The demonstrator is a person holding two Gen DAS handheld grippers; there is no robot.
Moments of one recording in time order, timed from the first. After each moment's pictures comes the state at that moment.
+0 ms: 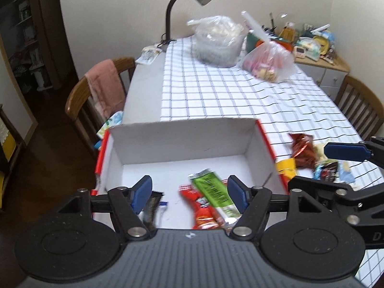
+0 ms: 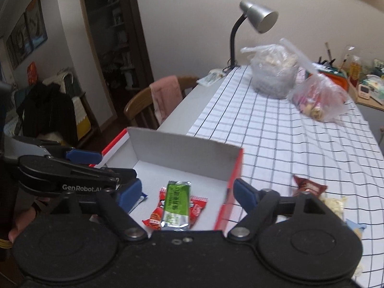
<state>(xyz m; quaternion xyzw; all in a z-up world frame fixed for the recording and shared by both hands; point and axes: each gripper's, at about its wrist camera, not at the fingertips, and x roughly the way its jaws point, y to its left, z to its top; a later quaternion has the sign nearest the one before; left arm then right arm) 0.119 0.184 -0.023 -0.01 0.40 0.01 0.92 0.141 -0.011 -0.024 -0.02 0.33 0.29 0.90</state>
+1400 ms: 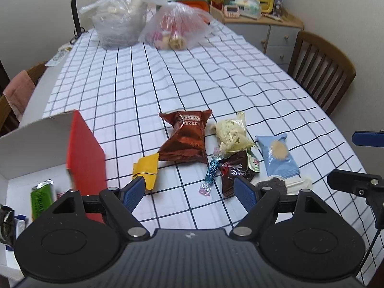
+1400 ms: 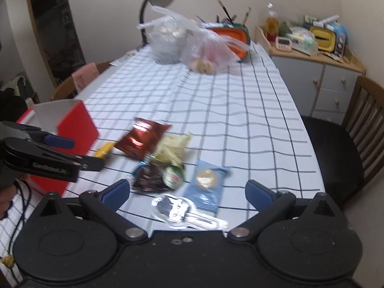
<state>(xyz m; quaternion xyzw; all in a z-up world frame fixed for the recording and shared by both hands) 0.192 -0.055 -0.098 0.04 0.45 -0.07 0.89 0.183 -0.276 -0.104 -0.01 0.38 0.19 0.90</state>
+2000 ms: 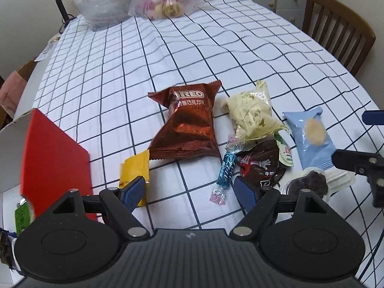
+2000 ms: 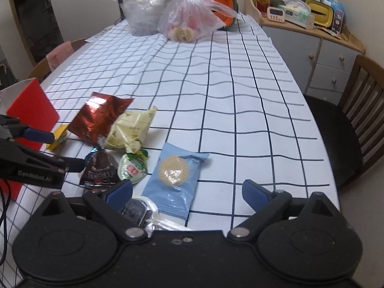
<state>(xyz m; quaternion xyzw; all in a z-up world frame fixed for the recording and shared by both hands) 0.243 -0.077 -0.157 0.11 0.50 -0.05 0.86 0.240 -0.279 -0.164 -0.02 0.44 0.16 0.89</state>
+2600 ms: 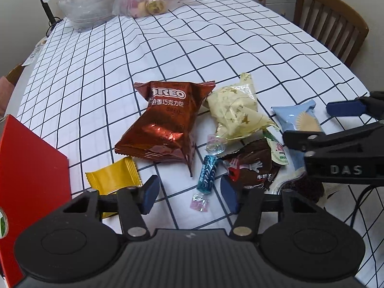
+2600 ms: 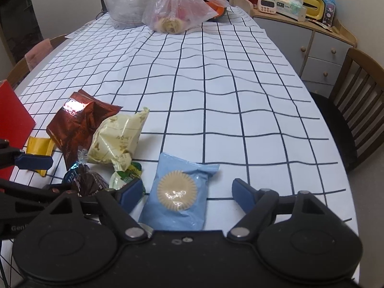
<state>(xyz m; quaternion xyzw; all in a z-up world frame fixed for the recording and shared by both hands) 0.245 -0.093 -0.171 0.12 0.50 -0.08 0.85 0.266 -0.249 -0.185 -0.02 0.45 0.11 0.89</state>
